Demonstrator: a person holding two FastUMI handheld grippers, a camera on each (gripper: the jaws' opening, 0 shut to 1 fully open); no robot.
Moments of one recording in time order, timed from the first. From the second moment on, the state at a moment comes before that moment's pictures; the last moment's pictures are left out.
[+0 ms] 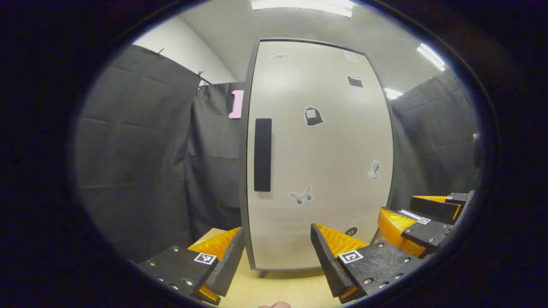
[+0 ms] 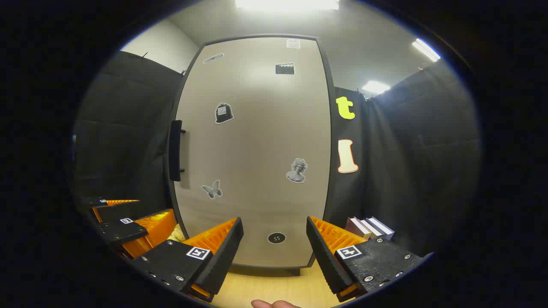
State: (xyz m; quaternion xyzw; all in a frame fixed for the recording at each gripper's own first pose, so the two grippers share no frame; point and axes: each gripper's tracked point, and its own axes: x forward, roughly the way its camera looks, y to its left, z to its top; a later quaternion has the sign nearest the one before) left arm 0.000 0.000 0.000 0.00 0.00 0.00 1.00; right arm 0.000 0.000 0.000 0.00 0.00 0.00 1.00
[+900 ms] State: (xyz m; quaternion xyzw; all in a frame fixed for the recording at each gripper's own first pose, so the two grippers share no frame) left arm -0.013 0.015 0.014 0.03 -0.02 0.00 1.00; right arm -0.014 -0.002 0.017 0.00 -0.03 -0.02 1.00
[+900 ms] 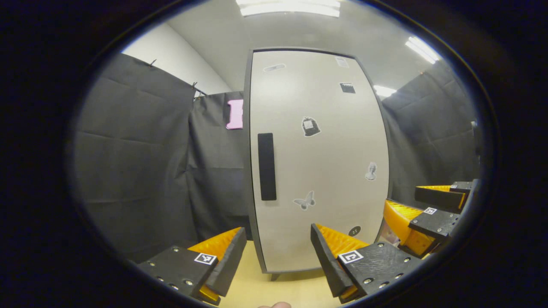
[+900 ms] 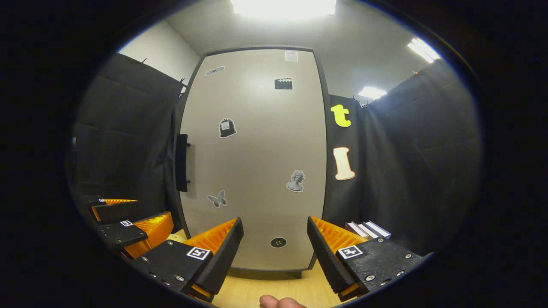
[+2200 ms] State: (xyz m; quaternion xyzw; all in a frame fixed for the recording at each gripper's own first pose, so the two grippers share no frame) left arm -0.017 0.036 0.010 0.03 -0.01 0.00 1.00; right arm 0.013 0.004 0.020 0.00 -0.02 -0.01 1.00
